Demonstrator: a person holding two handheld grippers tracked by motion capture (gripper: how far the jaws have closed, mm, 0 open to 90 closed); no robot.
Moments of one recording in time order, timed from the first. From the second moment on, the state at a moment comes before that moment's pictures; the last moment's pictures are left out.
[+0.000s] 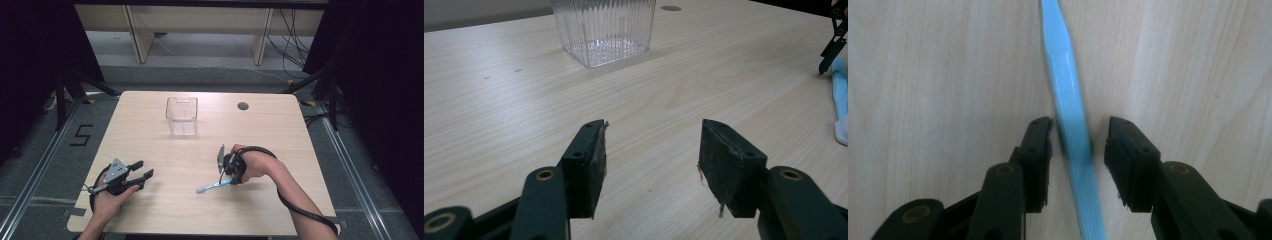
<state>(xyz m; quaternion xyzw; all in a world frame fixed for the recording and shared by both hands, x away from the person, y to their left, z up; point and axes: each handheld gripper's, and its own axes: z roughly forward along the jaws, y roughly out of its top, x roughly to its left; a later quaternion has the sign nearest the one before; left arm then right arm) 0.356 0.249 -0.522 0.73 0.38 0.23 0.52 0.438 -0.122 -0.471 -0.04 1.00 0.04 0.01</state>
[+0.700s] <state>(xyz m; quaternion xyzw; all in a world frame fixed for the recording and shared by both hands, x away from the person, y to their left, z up) 0.357 0.249 -0.523 0.73 0.38 0.23 0.52 0.437 -0.110 -0.474 -0.06 1.00 0.03 0.00</state>
